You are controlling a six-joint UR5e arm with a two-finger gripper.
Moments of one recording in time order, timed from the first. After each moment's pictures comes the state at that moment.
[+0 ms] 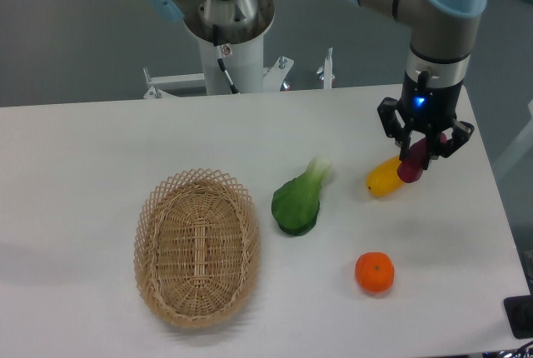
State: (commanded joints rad) arm 2.73 -1.82 -1.51 -1.14 1.46 1.33
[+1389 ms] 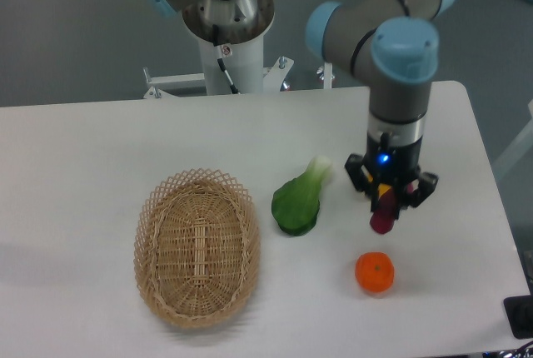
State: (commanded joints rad) arm 2.55 -1.99 -1.58 -0.84 1.50 1.00
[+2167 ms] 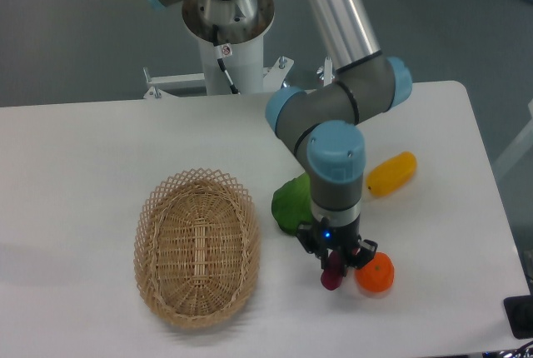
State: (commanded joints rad) arm 2.42 -2.16 -1.58 -0.74 1.59 0.89
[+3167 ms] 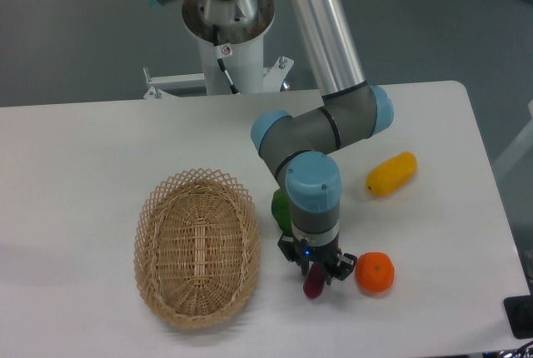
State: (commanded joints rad) arm 2.41 -2.18 -1.57 -0.74 1.59 0.87
